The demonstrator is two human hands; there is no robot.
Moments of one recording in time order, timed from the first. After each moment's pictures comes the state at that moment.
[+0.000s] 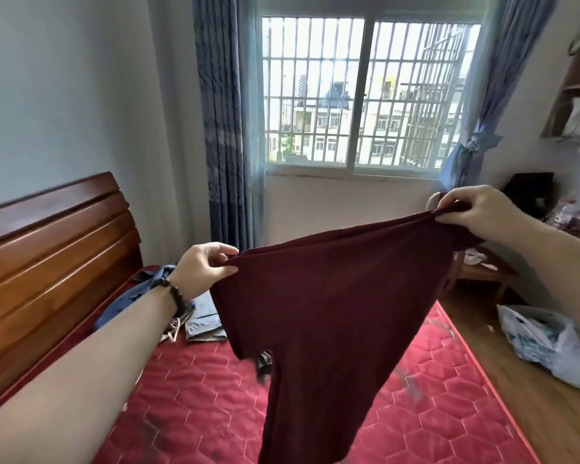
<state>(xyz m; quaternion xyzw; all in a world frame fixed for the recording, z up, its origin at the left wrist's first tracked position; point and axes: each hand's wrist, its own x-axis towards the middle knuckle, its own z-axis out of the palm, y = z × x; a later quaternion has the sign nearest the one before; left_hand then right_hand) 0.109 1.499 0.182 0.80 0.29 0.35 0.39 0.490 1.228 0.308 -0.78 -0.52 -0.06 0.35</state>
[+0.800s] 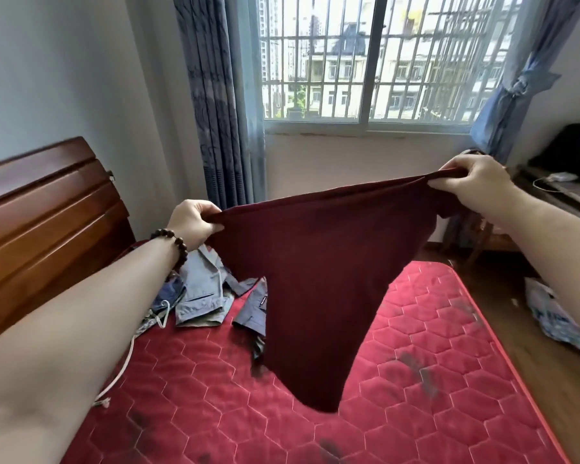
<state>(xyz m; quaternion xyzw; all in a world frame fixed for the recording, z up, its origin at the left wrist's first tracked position) 0.245 1.635 0.162 0.81 0.41 0.32 0.26 0.616 1.376 0.239 -0.77 -0.41 0.03 0.49</state>
